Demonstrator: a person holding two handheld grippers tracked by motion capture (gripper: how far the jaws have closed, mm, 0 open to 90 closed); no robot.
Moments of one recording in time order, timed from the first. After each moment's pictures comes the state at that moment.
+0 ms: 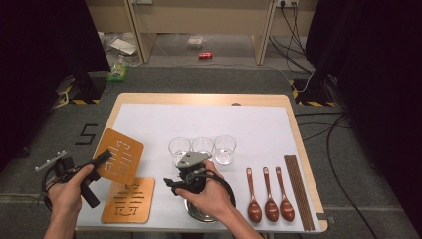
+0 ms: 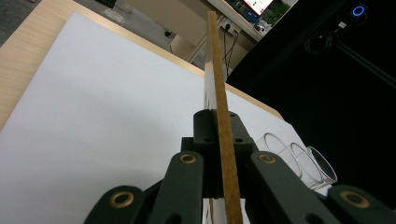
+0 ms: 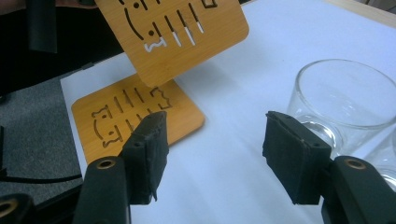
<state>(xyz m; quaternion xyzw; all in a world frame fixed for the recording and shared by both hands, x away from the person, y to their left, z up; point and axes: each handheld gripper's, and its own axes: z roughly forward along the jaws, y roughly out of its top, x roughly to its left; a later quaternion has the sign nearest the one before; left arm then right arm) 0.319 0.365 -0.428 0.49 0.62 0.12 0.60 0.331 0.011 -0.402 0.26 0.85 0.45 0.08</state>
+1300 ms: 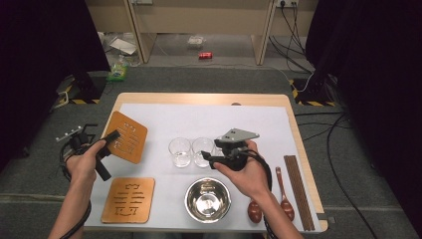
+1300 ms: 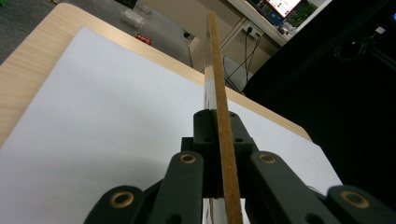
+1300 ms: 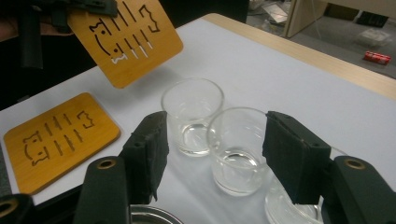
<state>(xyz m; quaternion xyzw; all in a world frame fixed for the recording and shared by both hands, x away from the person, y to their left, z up) 0.394 0.356 -0.424 0.48 0.65 0.14 0.57 0.367 -0.081 -0.361 0.33 0.81 0.46 0.15</state>
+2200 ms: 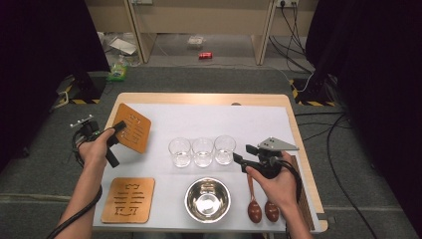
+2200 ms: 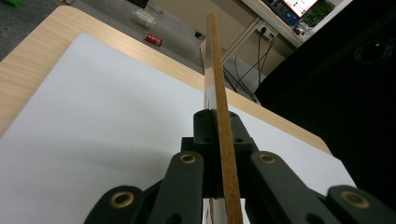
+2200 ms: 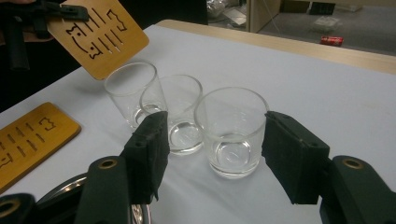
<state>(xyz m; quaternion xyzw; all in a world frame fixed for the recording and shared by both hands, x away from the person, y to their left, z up) 0.438 0.344 -0.429 0.48 0.67 0.15 0.55 0.355 -0.162 -0.383 0.41 0.76 0.48 0.16</state>
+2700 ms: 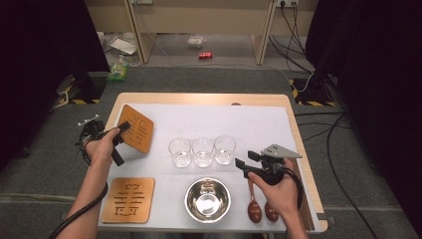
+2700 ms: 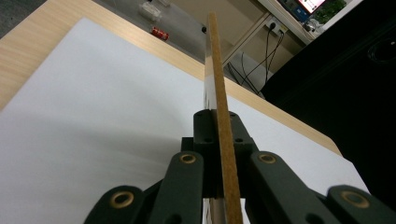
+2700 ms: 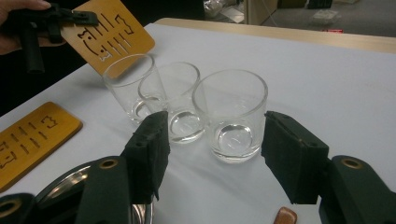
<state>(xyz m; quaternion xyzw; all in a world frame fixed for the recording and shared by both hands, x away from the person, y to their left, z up) 0.451 0.338 -0.443 0.47 0.68 0.14 0.54 0.345 -0.170 -0.399 0.43 0.75 0.49 0.15</state>
